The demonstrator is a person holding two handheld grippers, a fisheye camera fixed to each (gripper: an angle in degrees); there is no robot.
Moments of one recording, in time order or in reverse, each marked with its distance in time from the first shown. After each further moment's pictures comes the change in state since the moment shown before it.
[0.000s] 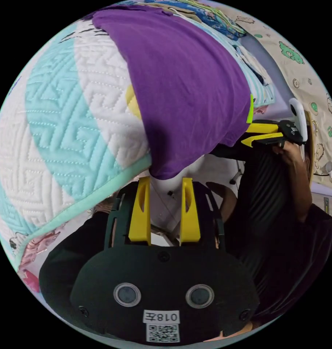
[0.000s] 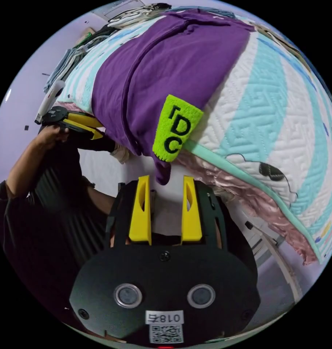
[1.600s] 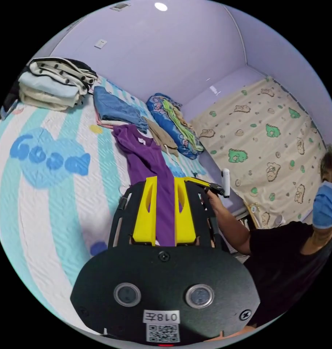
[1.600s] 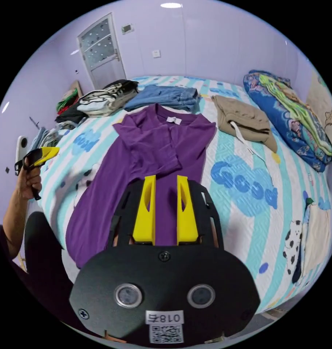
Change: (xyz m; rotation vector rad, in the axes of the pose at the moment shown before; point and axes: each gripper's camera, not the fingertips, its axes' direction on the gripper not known) left arm -0.231 -0.067 -0.306 0.870 0.348 -0.008; right arm -0.077 -0.202 -0.154 0.566 0.235 0.104
